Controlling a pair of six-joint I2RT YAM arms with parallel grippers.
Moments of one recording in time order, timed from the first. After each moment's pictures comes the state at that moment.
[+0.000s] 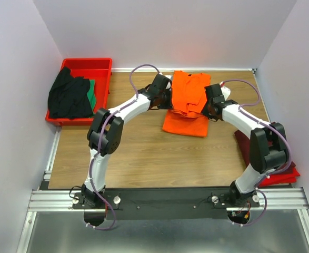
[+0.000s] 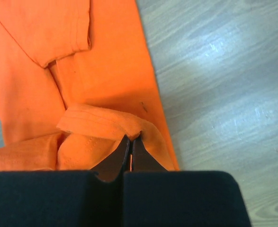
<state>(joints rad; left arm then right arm) -0.59 2.10 1.69 -0.35 0.16 -0.48 0.30 1.67 1.14 -0.39 0.31 0.70</state>
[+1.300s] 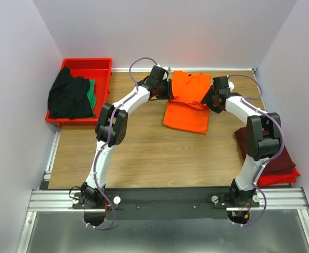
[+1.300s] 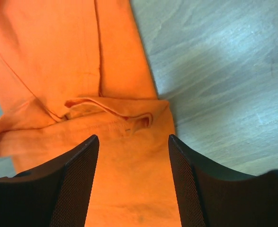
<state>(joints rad) -0.50 2.35 2.02 -0.40 0.22 -0.44 0.17 1.85 1.29 -0.32 0.15 0.68</state>
